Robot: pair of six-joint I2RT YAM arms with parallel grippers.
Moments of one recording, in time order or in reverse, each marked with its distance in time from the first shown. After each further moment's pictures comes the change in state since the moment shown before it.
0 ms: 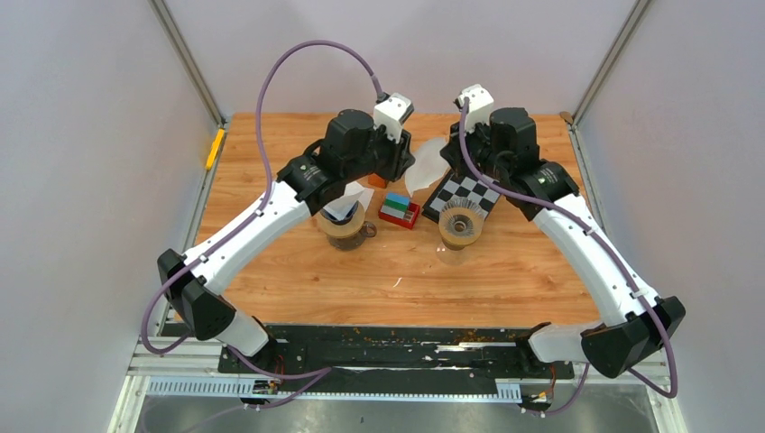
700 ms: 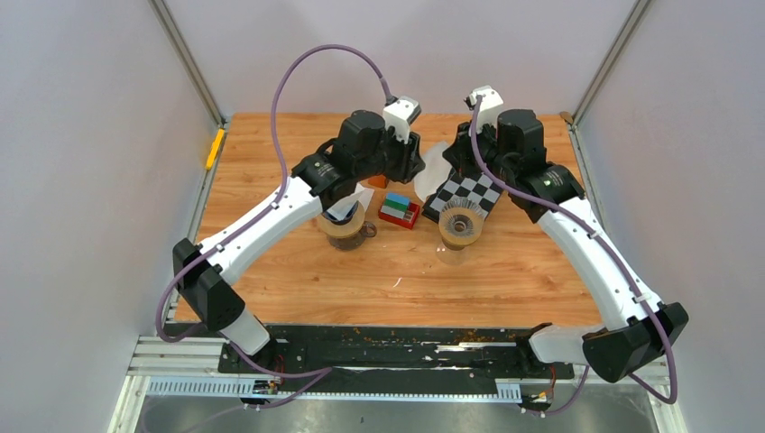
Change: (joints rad) left arm 0.000 0.073 0.021 0.032 0.049 -0.090; right arm -0.052 -0.024 -0.029 0.012 -0.053 0.106
